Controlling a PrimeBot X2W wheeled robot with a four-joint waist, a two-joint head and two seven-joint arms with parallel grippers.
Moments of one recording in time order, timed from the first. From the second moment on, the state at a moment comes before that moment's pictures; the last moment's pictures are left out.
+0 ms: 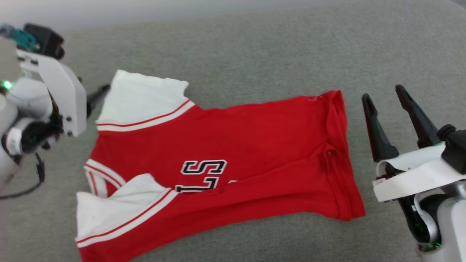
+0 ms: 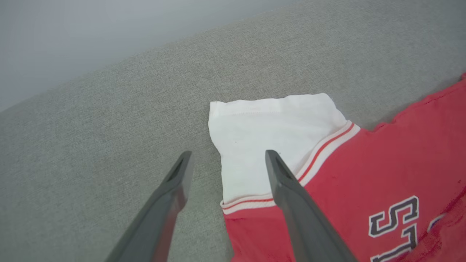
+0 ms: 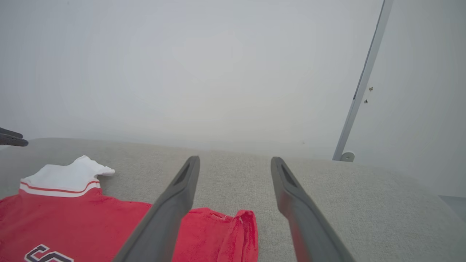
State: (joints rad) left arm -1.13 0.90 -1.07 0.38 -1.22 0.06 0.43; right arm -0.30 -0.19 0.10 -0.11 0.28 0.13 0.01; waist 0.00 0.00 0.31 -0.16
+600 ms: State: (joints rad) left arm -1.32 0.81 -1.07 0.78 -1.25 -0.09 0.61; right arm -0.36 -0.12 0.16 0.00 0.24 0.13 -0.14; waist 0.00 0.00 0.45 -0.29
